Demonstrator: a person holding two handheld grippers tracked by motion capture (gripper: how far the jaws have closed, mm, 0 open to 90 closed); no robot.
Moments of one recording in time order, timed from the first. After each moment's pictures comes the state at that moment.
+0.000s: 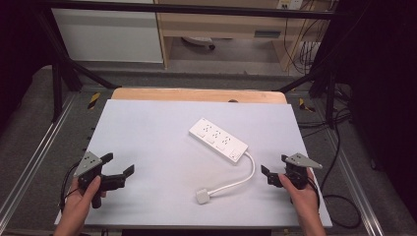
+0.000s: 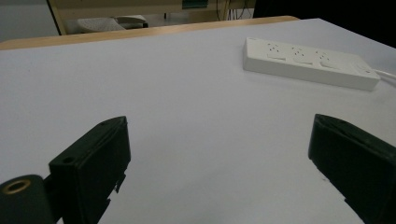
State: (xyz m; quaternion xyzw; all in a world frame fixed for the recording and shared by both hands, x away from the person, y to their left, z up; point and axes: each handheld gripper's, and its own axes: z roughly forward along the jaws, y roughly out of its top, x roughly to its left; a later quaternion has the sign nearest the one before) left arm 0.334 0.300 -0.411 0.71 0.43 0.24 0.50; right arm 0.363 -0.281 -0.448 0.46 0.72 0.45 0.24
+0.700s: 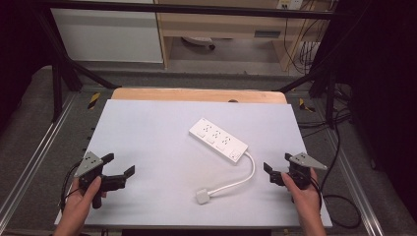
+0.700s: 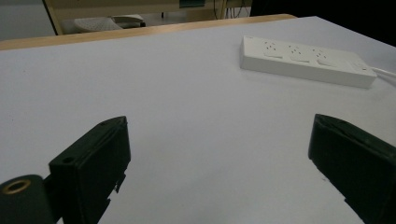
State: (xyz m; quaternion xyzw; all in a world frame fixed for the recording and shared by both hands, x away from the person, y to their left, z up) left arm 0.334 0.299 -0.412 0.72 0.43 0.24 0.50; right arm 0.360 -0.284 -0.440 0.47 0.70 0.47 0.26
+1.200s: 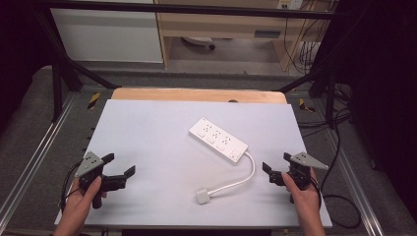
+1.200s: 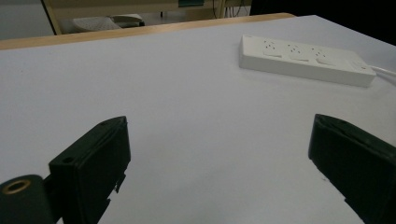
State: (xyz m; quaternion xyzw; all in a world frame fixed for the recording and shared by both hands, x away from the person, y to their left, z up) left arm 0.334 0.298 -0.412 0.72 0.43 0.24 0.50; right arm 0.358 -0.281 -0.434 0.47 0.69 0.49 0.24
